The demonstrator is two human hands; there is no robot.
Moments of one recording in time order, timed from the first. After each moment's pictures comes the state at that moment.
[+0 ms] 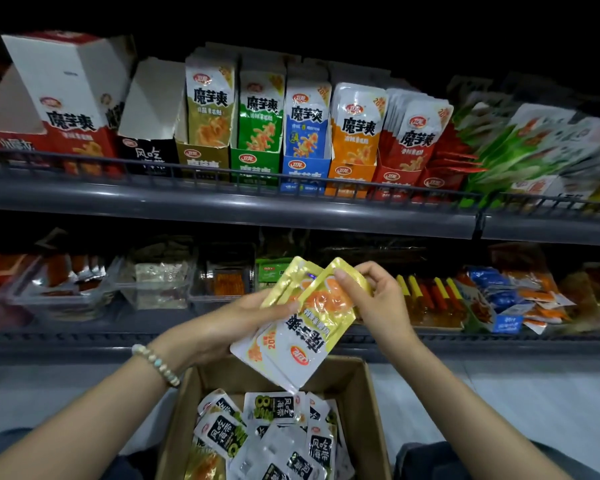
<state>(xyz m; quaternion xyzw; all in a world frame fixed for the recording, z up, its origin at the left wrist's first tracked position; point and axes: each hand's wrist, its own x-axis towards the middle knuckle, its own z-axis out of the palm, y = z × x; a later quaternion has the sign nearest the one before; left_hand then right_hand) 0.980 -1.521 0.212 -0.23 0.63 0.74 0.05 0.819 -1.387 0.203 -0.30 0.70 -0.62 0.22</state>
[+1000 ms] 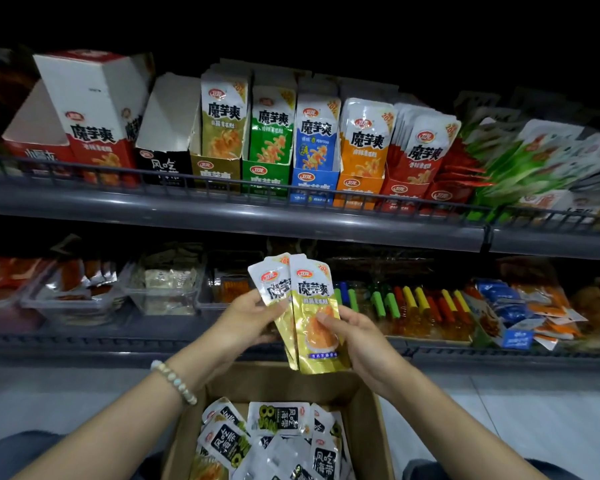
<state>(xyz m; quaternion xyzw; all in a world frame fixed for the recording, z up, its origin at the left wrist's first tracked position) 0.970 -1.523 0.188 -0.31 0.59 0.73 -0.14 0.839 -1.392 0.184 -0.22 0.63 -0.57 0.47</state>
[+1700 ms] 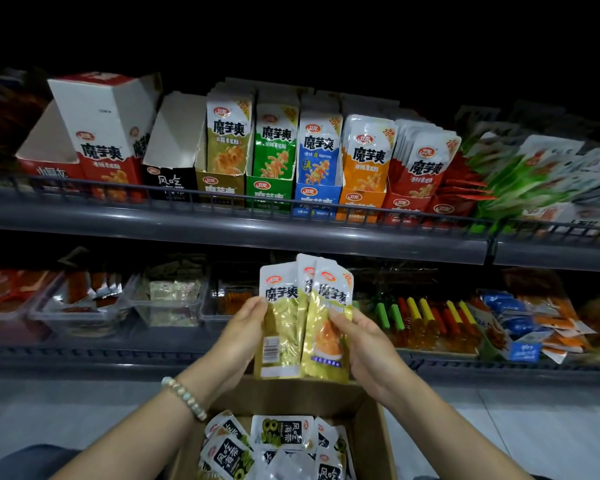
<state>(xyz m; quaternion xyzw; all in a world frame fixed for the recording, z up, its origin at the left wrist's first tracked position) 0.966 -1.527 0.174 -0.36 0.54 0.73 -0.19 0.840 -1.399 0.193 -0.15 0.56 -0.66 0.48</state>
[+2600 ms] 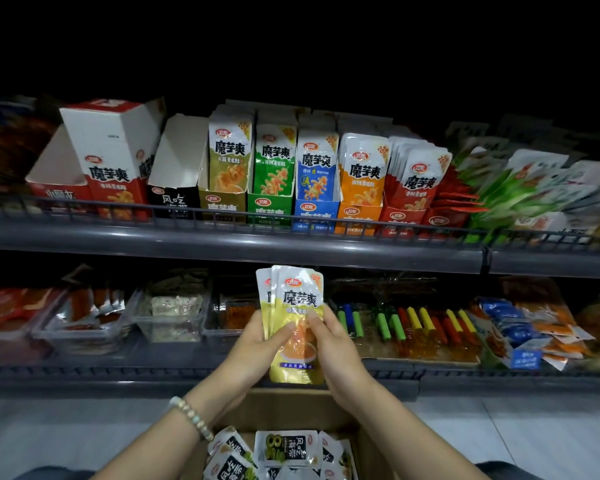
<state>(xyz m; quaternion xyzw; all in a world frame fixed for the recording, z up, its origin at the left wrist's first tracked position) 0.966 -1.520 0.181 -0.31 0.62 0.69 -0.22 0.869 -1.431 0.193 -0.26 0.63 -0.62 0.39</state>
